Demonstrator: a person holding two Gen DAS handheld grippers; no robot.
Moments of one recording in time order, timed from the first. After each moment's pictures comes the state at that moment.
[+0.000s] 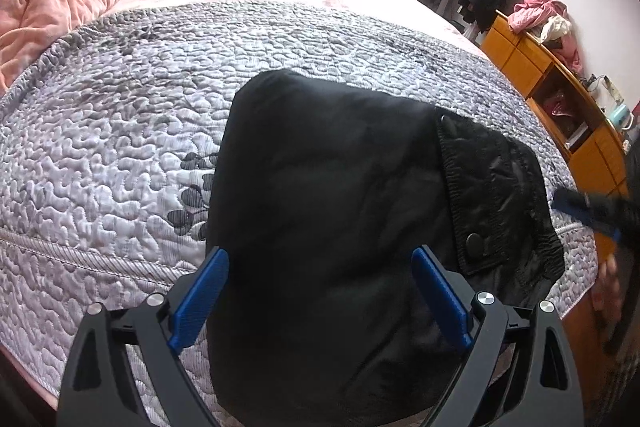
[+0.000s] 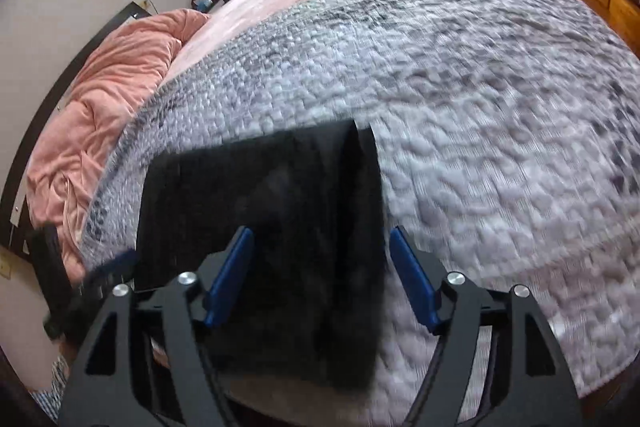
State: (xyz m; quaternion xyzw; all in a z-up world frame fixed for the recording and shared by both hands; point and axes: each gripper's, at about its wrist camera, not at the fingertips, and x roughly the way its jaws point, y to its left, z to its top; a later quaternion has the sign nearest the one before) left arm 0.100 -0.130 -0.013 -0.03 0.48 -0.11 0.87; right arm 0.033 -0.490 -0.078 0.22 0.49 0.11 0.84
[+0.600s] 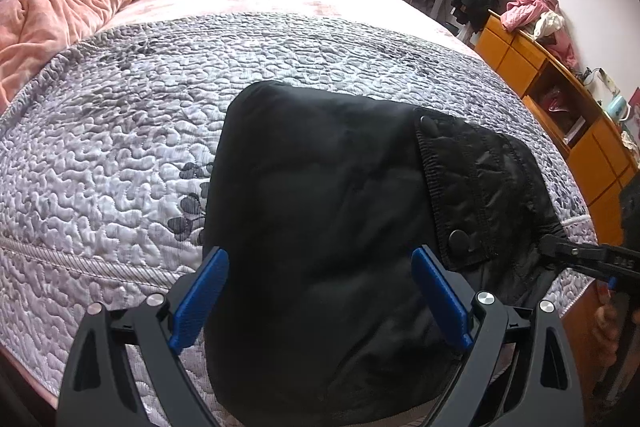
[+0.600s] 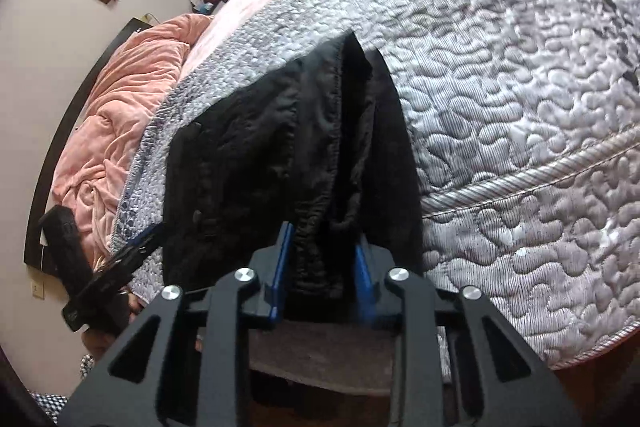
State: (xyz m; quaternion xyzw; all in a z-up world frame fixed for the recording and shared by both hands) left arm 0.093 -0.137 -0.007 -0.02 0.47 -0.11 0.88; right arm -0.002 -0.472 -0.091 0.29 0.49 0.13 0.81
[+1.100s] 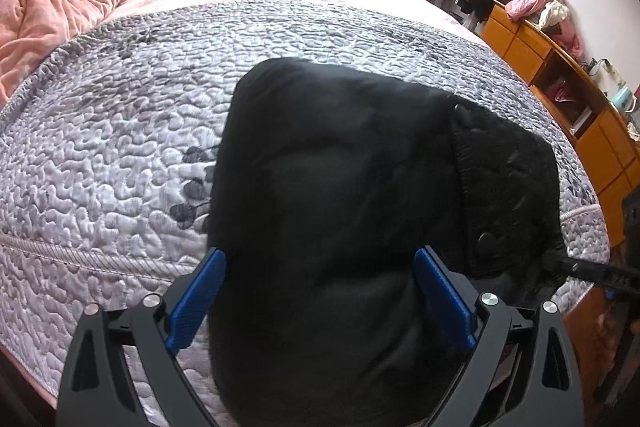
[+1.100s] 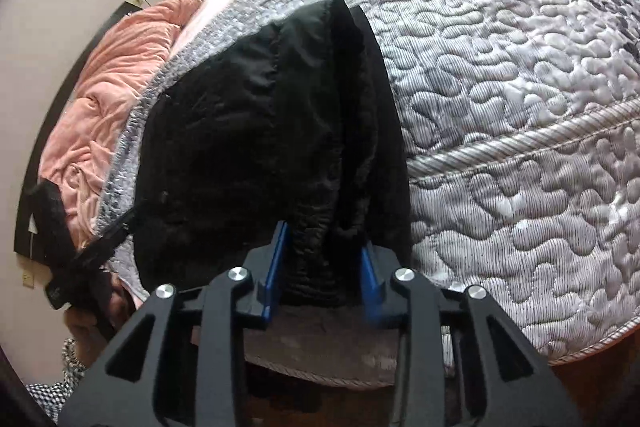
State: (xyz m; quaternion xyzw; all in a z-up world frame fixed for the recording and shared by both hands) left arm 0.094 -0.127 -0.025 -0.01 0.48 -0.11 0.87; right arm -0.008 -0.470 -0.120 0.27 0.51 0.13 0.80
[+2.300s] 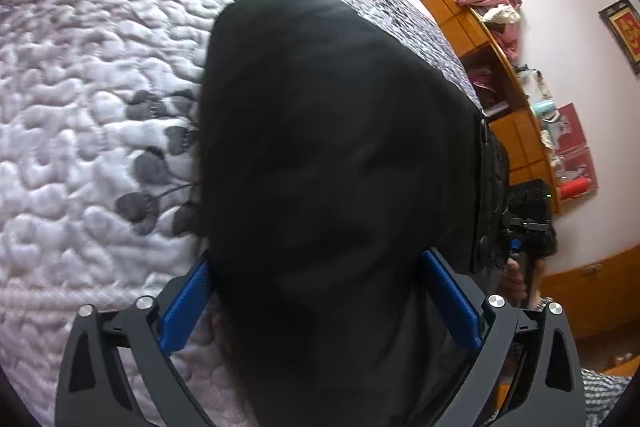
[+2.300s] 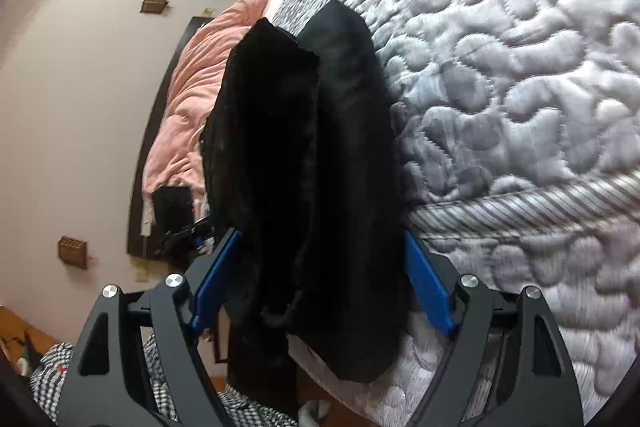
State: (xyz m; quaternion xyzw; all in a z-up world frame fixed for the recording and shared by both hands) left arm 0.164 -0.074 -0.067 -0.15 0.59 -0.29 0.74; right arm 0.049 -0.532 -0.181 0.43 0.49 0.32 0.69
